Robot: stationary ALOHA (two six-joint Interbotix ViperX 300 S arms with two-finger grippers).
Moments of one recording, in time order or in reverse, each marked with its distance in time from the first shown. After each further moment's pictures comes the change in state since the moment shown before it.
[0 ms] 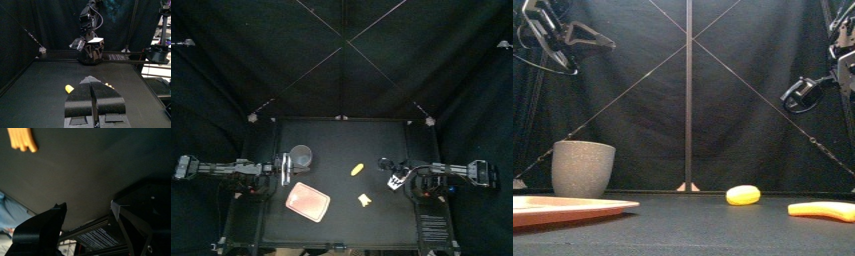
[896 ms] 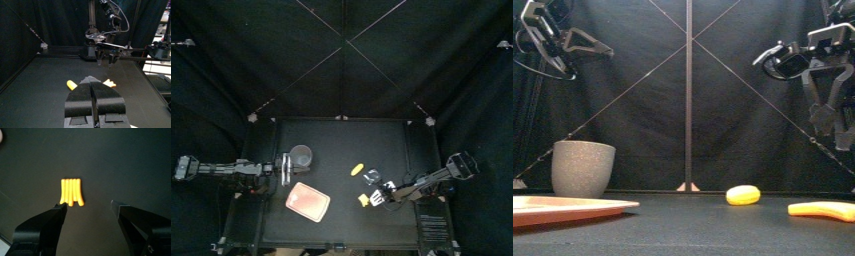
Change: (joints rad) left arm 0.012 0.000 0.025 -0.005 -0.002 0.000; right arm 0.586 0.327 -0.166 -0.670 -0.360 1.026
